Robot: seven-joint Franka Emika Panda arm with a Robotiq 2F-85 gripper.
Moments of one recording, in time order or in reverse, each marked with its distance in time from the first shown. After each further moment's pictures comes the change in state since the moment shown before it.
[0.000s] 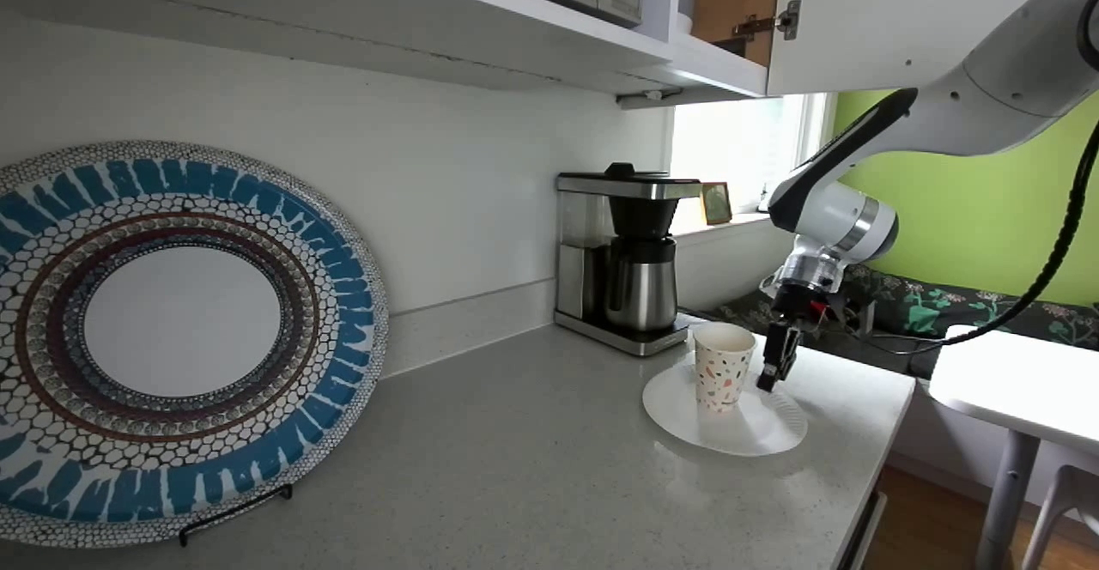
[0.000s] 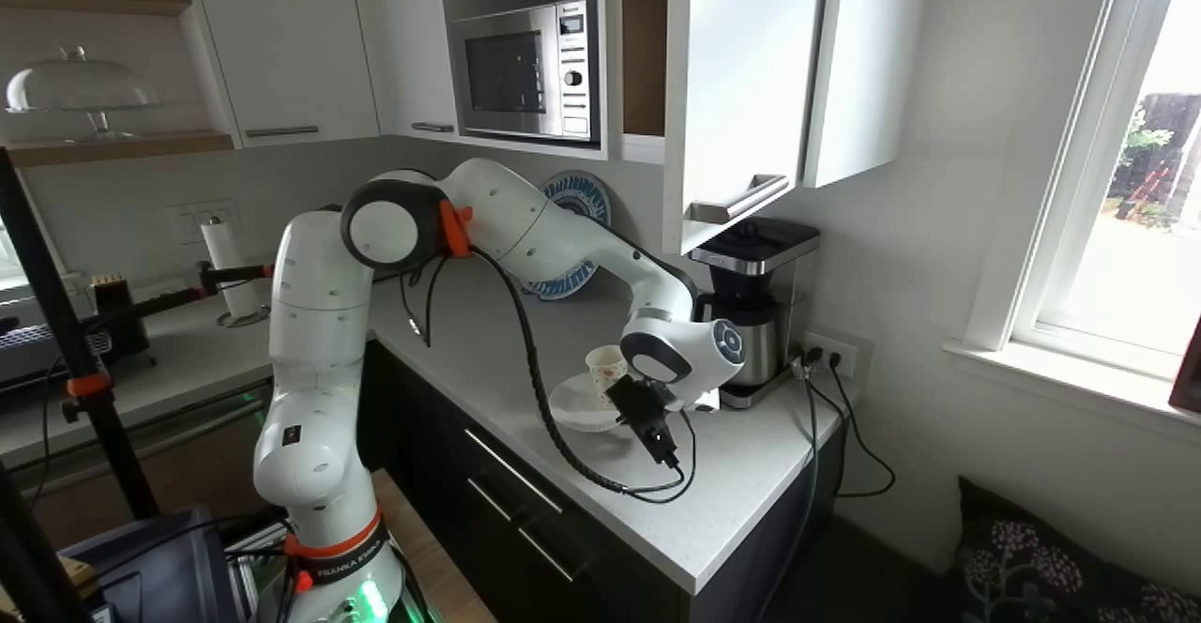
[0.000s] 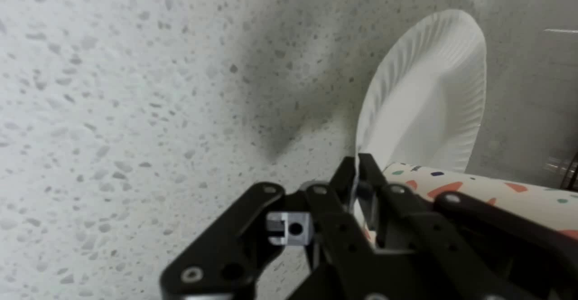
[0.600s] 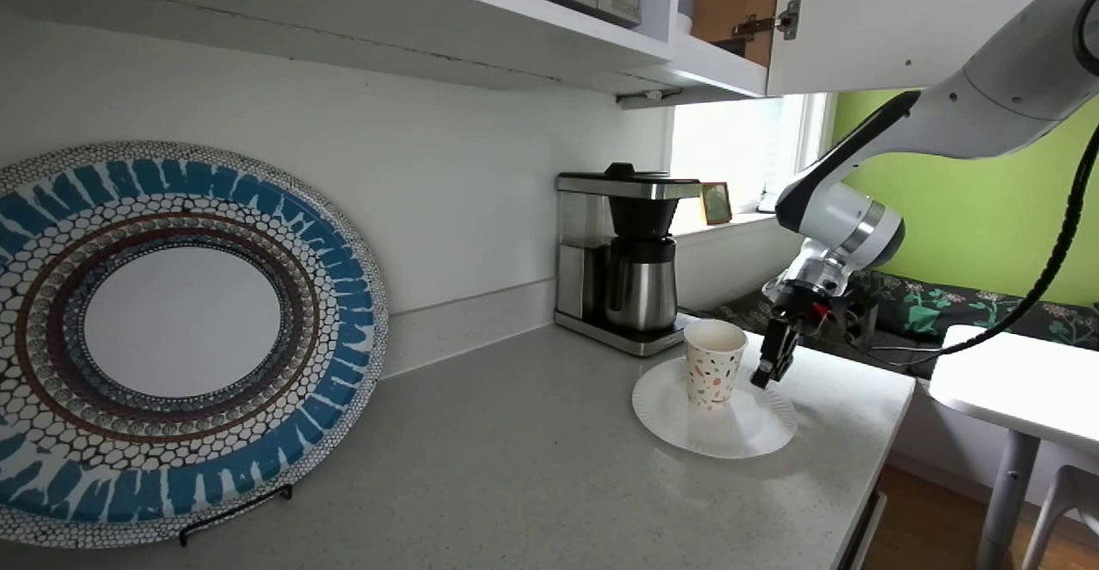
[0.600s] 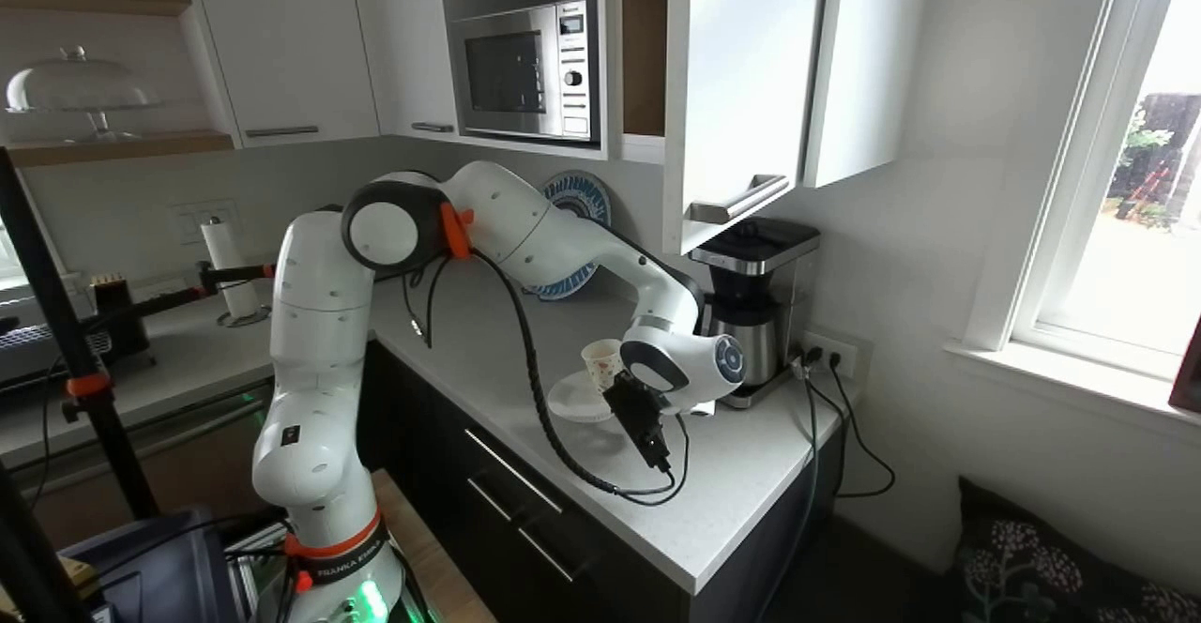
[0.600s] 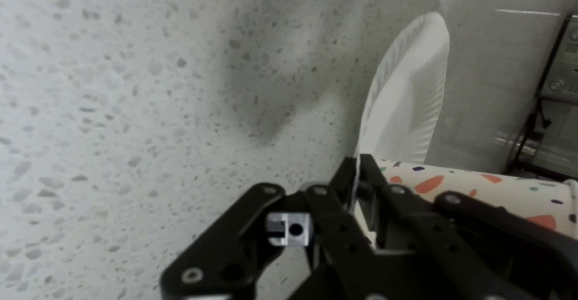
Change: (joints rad) arm -0.013 0.008 -0.009 -0.009 0.107 -0.068 -0.060
